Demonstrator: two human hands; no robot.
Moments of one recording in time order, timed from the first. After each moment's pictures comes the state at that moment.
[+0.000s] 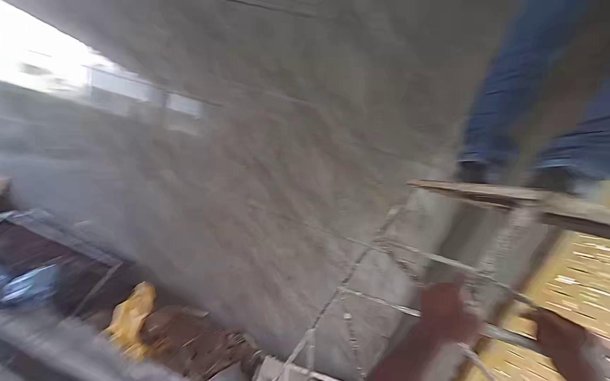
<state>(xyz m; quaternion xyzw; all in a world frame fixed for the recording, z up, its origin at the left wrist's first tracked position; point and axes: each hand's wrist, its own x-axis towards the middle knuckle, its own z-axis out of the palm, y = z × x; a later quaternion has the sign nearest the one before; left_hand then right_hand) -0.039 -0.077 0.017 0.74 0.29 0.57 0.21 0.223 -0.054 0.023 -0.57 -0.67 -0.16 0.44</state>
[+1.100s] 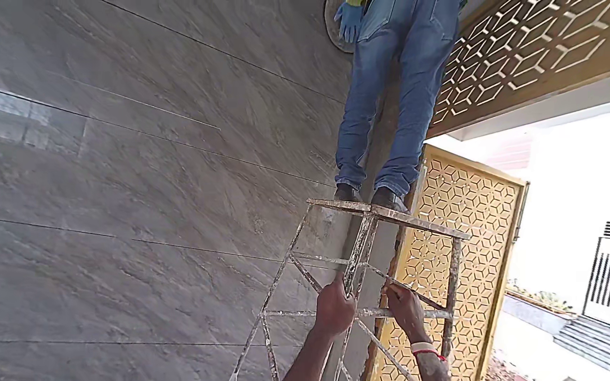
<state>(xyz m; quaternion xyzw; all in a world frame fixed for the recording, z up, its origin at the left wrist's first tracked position) -0.033 -0.067 0.033 0.74 0.37 0.50 0.25 0.203 -0.060 0.040 -0.67 -0.59 -0.13 0.42</state>
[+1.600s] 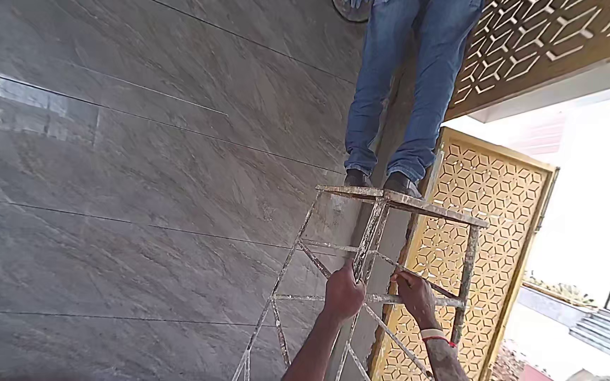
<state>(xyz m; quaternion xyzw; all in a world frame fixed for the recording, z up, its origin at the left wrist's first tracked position) -0.036 -0.073 0.037 0.74 0.37 0.50 0.25 0.200 -0.061 0.041 -0.66 -0.60 -0.14 0.43</state>
